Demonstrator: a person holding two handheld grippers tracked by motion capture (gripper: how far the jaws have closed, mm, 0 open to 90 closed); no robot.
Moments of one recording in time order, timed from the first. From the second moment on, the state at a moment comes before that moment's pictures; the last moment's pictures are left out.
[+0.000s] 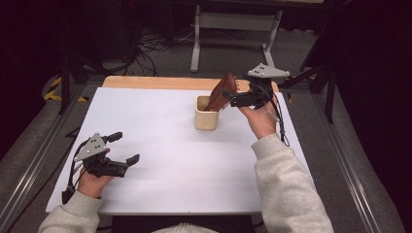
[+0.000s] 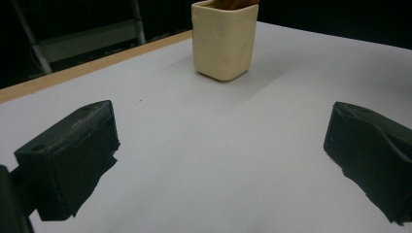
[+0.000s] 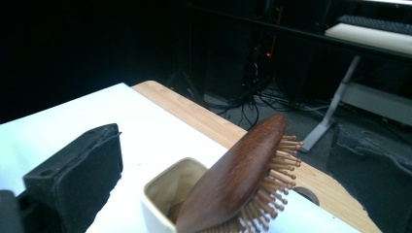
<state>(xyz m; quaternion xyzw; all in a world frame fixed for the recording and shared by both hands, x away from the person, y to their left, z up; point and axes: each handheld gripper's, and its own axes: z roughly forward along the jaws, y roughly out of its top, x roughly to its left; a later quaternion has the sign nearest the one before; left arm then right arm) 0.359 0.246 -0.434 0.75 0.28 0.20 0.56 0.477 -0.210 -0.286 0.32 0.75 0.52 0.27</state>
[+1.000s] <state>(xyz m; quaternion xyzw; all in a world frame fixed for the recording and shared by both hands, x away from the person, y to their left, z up) 0.355 0.259 -0.432 0.75 0.29 0.20 0.56 0.385 -0.265 -0.294 0.23 0.77 0.54 0.24</state>
